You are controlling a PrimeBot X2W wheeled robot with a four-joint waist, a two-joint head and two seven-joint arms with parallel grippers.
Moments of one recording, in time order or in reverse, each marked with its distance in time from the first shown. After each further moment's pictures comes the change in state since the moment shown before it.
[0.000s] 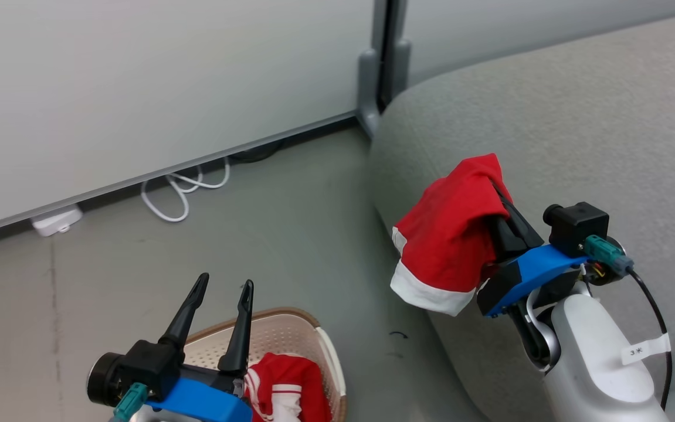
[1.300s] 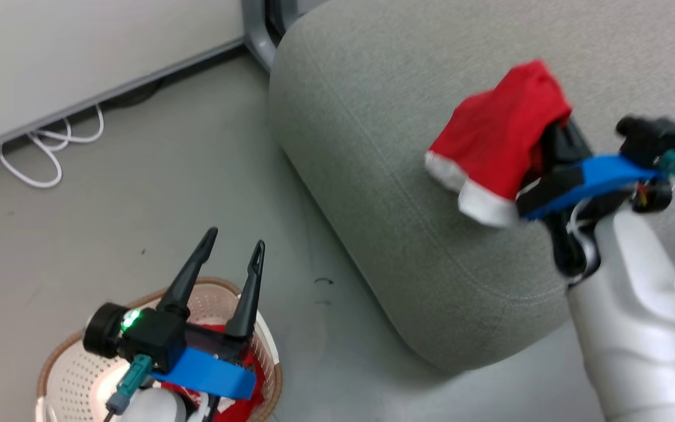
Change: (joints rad) left arm -0.075 -0.007 0.010 -0.053 0.106 -0.052 0.000; right arm -0.210 -0.001 -0.137 0.088 0.110 0.000 -0.017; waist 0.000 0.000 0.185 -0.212
